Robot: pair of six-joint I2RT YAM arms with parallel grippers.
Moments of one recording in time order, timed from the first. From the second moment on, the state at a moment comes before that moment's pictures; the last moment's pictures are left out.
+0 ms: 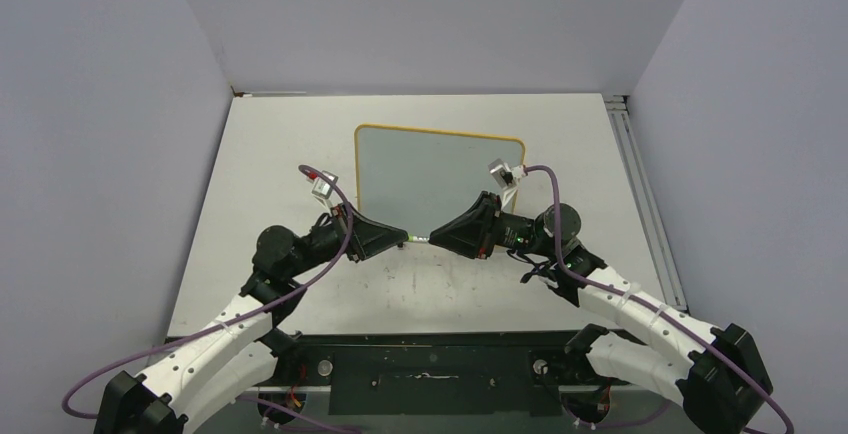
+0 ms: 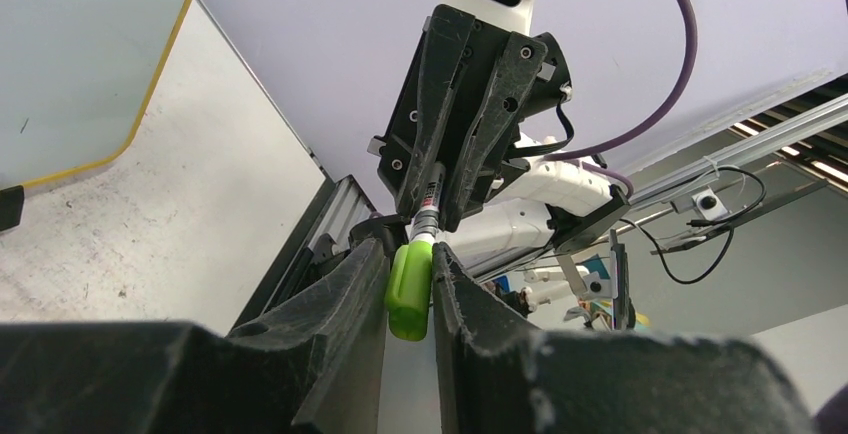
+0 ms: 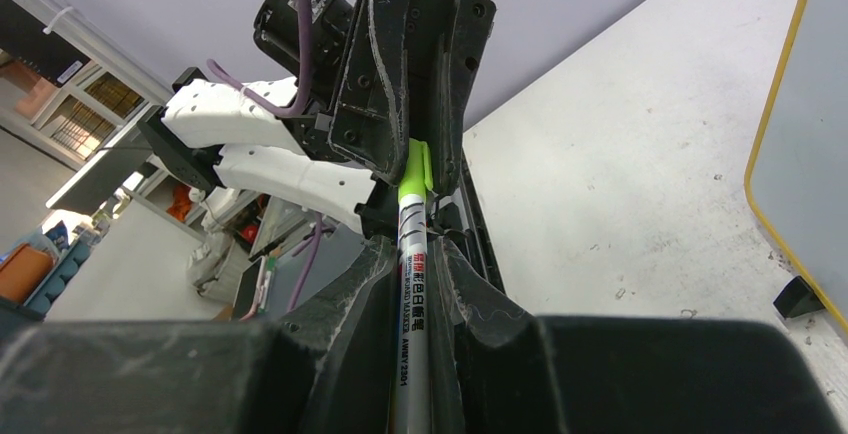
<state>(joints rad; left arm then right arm) -0.57 0.77 0.39 0.62 0.59 -1.22 0.67 0.98 0.54 0.62 -0.71 0.81</state>
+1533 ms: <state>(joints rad) -0.83 0.89 0.42 -0.04 0.06 -0.76 0.68 0.74 0.59 0.09 -0.38 0.49</state>
